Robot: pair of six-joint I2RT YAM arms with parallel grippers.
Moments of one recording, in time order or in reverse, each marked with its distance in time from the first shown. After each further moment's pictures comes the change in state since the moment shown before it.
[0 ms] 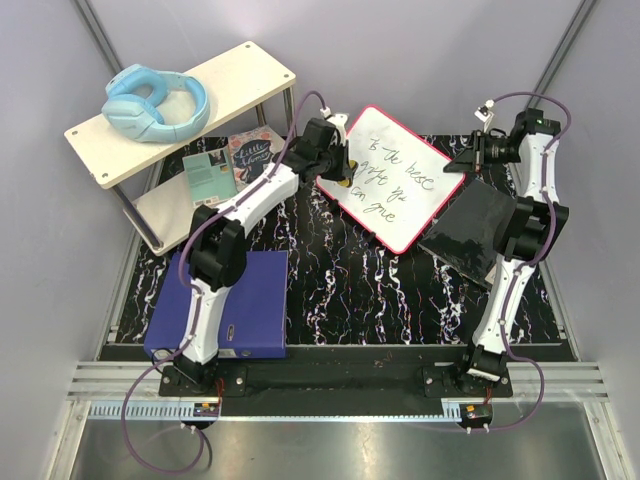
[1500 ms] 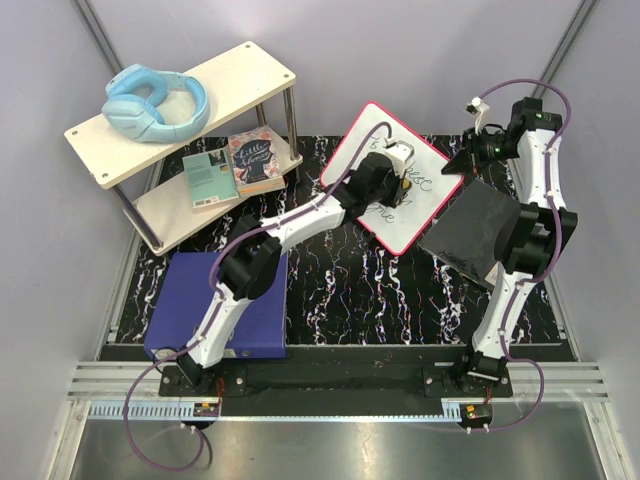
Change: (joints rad) left arm -0.255 0.130 -0.014 0.331 -0.135 0.141; right arm 0.063 -0.269 -0.230 0.045 0.174 -0.196
